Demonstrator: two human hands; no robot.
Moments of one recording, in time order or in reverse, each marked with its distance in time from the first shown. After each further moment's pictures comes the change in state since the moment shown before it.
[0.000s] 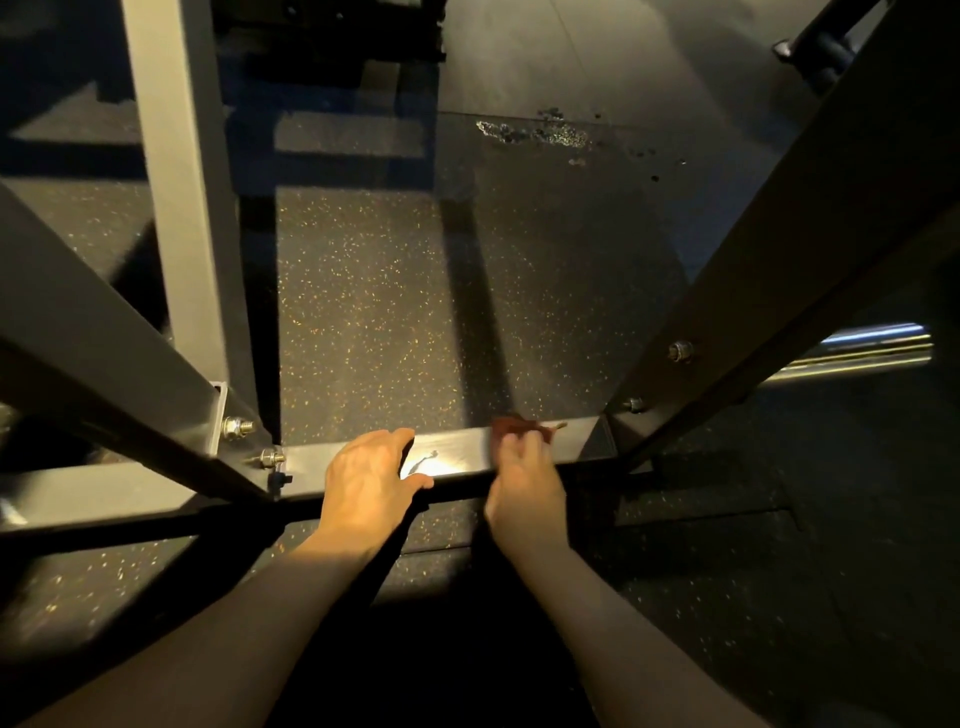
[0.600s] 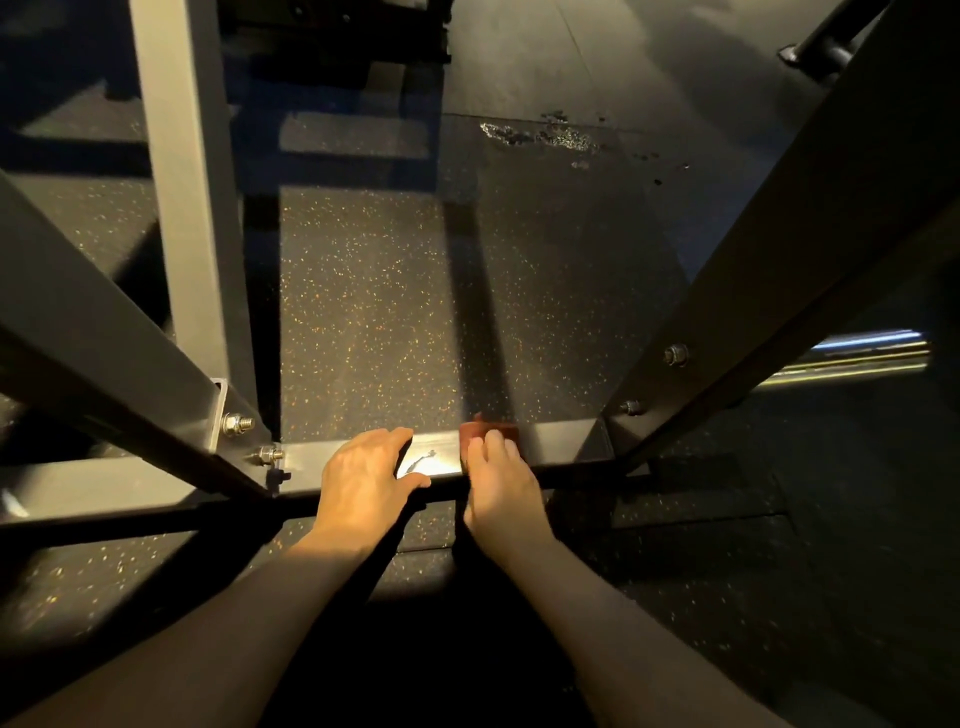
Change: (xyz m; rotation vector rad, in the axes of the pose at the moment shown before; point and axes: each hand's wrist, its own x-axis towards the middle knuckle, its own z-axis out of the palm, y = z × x) left_hand -0.001 -0.003 0.005 -0.023 0.045 0.013; right_hand 0.005 -0.014 -0.004 -0.036 -0.101 -0.188
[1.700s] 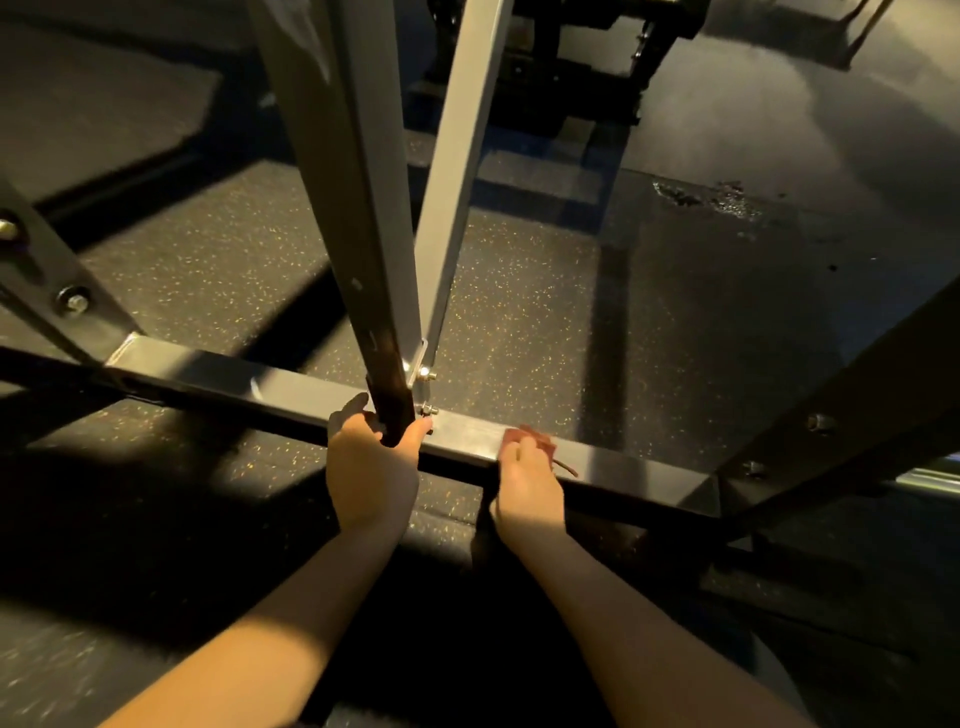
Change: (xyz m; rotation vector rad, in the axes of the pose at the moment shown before) left_hand -0.096 -0.017 -0.092 -0.555 0.634 -0.661; right_hand 0.010 -0.075 0.040 -0.064 -0.097 -0.145
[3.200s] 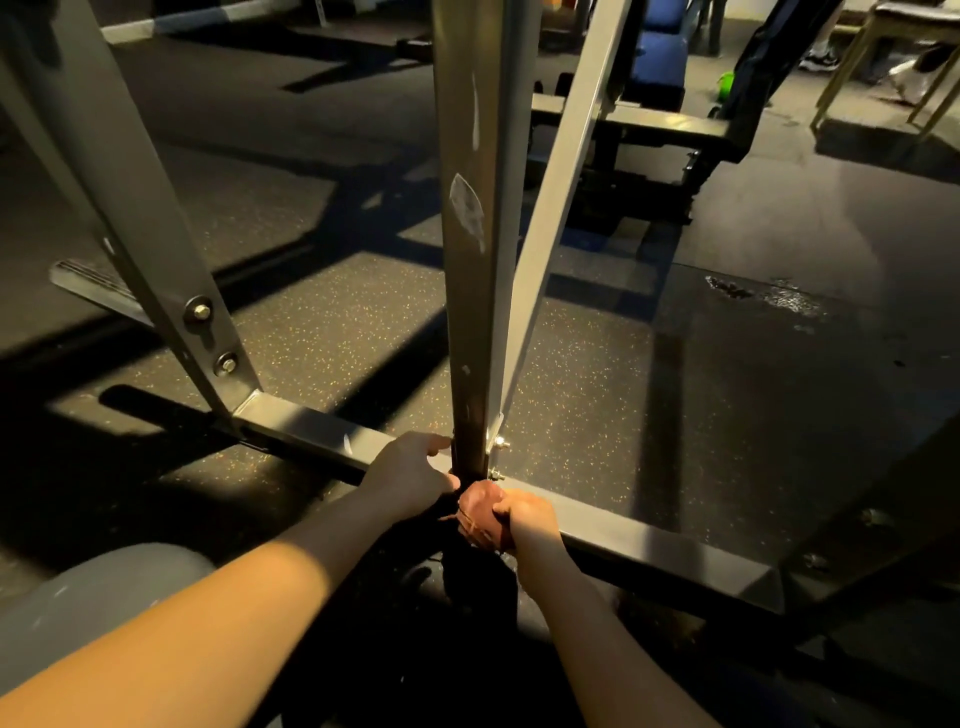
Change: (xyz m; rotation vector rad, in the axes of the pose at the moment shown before) left_hand 0.056 0.043 -0.088 0.327 -0.499 0.018; right_hand 0.008 -0.109 -0.074 1.167 -0.364 0.559
